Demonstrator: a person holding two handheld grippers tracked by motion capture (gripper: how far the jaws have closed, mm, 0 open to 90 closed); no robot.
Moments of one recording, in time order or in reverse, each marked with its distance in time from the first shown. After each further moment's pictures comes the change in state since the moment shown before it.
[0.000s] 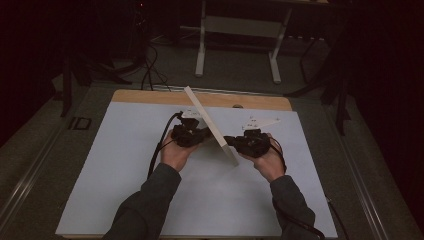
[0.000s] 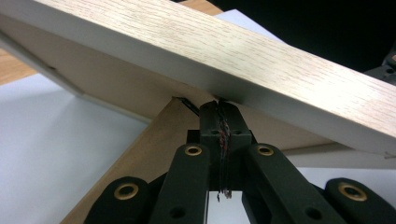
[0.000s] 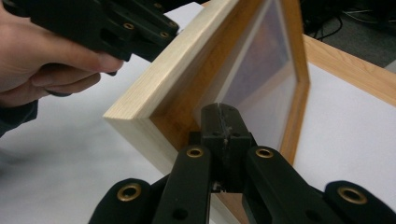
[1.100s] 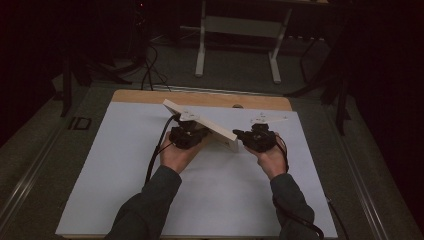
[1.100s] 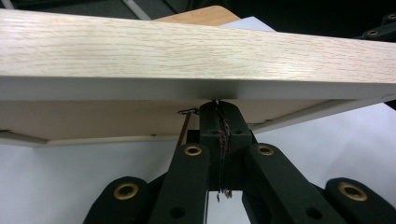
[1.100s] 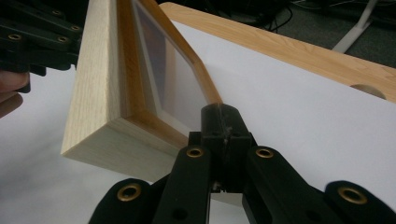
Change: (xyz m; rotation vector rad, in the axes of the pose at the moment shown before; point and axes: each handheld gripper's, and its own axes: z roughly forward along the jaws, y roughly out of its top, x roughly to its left) left arm -0.001 -0.009 -0.002 -0.043 0.072 -0.029; right arm -0.026 -0.010 -0.001 -0.022 -0.154 0.141
